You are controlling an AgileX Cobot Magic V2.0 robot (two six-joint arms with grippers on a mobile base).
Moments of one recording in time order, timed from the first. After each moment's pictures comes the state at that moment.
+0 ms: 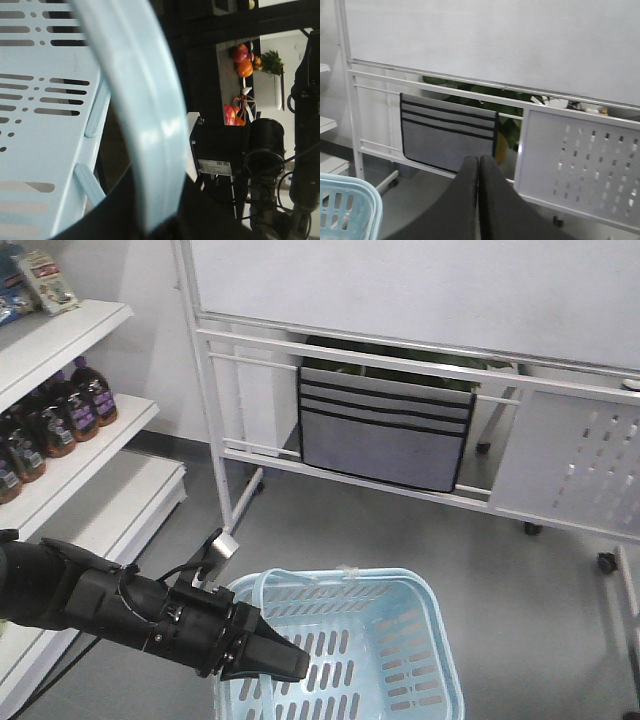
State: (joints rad) left arm -0.29 1.84 -0.79 -1.51 1.14 1.07; right arm 0.03 -0.01 0.03 -0.08 0.09 -0.01
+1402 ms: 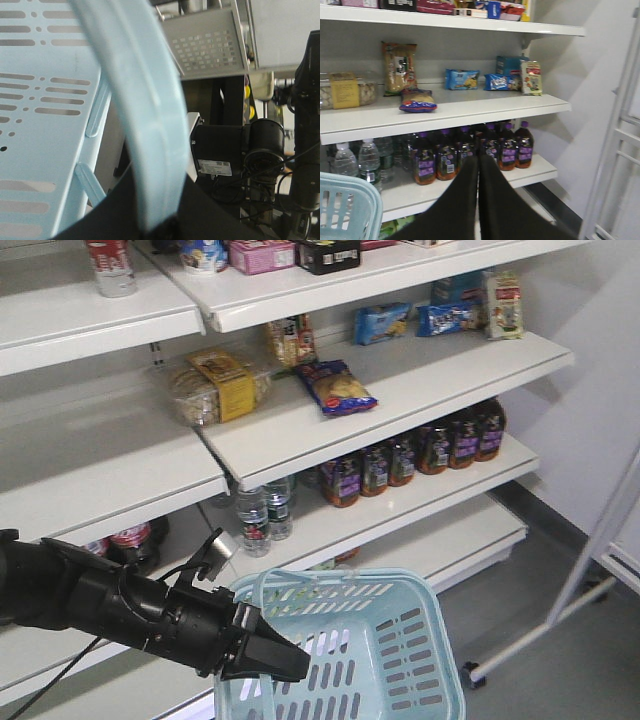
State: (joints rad) left arm -0.29 1.84 -0.79 -1.51 1.14 1.07; right arm 0.03 -0.01 0.03 -0.08 0.09 -0.01
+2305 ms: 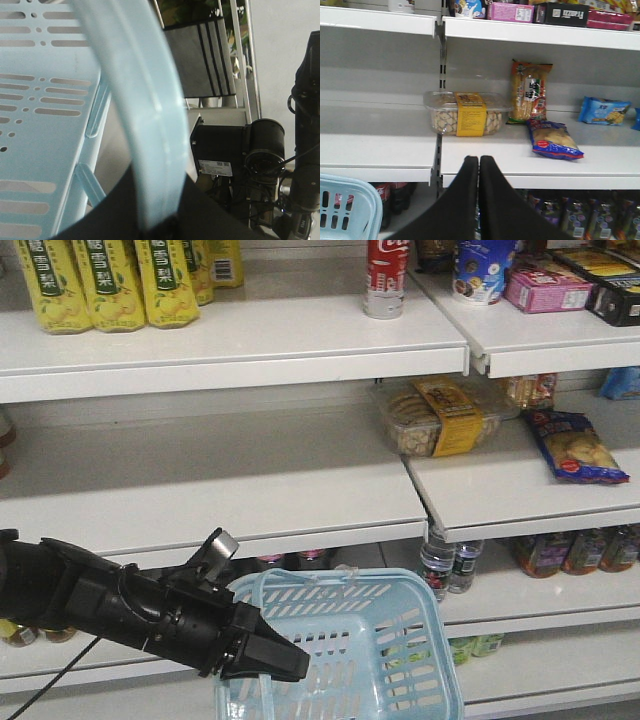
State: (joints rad) left arm -0.29 1.84 -0.79 -1.51 1.13 1.07; right arm 0.03 -0.01 0.03 -0.08 0.09 -0.01
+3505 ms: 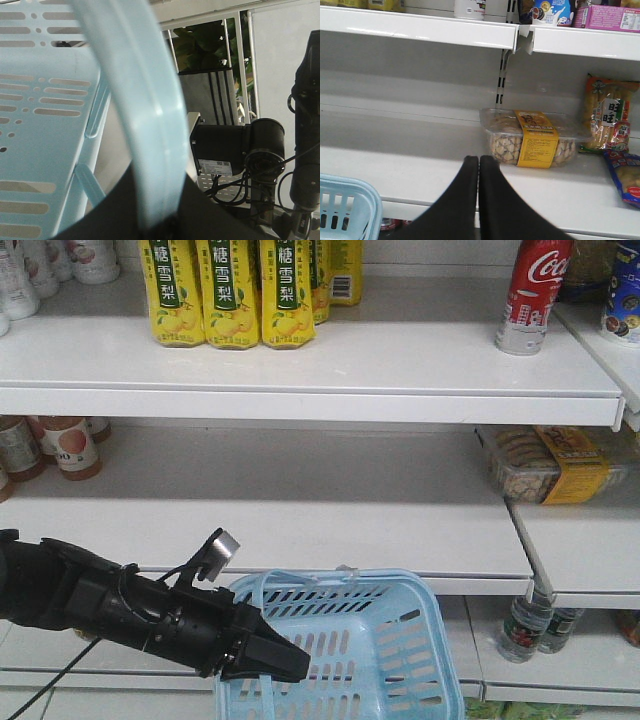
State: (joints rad) left arm -0.29 1.84 -0.79 -1.51 1.14 1.07; right arm 0.03 -0.01 0.03 -0.08 0.09 -0.01
